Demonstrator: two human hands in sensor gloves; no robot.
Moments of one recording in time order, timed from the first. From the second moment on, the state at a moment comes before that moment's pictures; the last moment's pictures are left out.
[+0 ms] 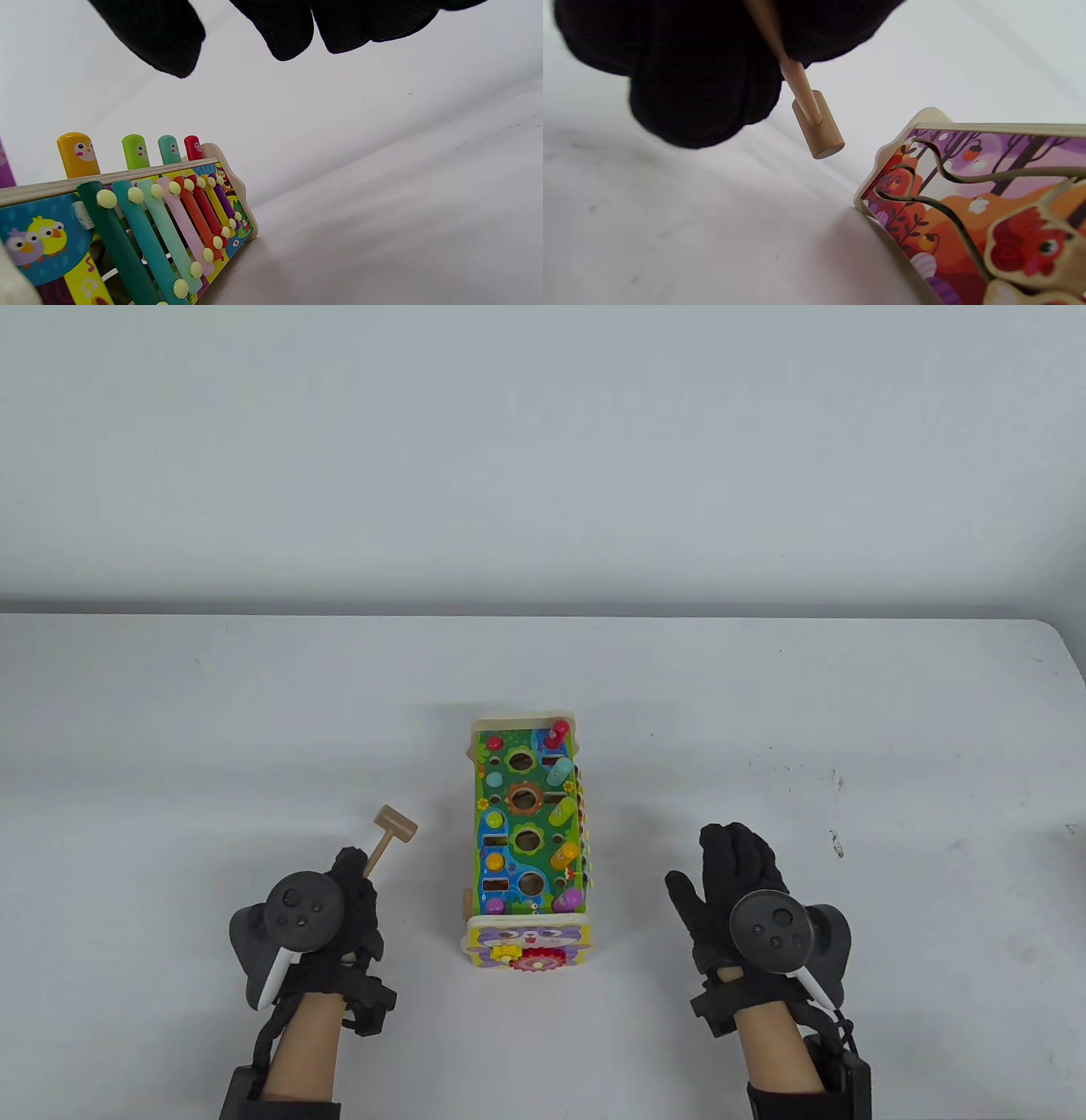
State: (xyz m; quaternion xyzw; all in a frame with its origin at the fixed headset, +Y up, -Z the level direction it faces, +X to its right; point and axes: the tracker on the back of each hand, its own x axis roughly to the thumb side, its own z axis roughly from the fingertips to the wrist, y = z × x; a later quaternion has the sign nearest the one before) left_hand -0.251 -0.755 -0.260 0.03 0.05 0.28 0.96; right_hand 0.188 -0.716 -0.252 0.10 -0.11 0.95 0.28
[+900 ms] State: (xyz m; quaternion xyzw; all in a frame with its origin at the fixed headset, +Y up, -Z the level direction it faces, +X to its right) left_hand -0.233 -0.762 -0.268 -0.02 0.04 0.10 0.99; right_hand 0.189 -0.717 -0.254 0.10 -0.10 0.95 0.28
